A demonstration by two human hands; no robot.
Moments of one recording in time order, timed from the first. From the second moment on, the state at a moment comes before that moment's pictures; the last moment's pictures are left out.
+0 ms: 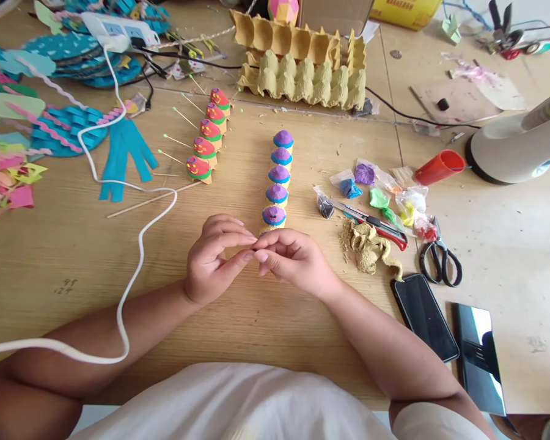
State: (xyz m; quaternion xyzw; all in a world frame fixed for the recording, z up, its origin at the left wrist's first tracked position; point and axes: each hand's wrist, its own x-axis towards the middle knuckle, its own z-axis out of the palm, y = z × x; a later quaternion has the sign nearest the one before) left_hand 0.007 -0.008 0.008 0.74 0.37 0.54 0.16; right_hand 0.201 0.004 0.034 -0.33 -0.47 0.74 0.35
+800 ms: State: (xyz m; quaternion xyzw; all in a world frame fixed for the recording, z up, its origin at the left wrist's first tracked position) left_hand 0.008 -0.012 0.004 0.67 0.43 0.56 0.22; right_hand 0.214 0.026 0.022 -0.40 -0.47 0.65 0.43
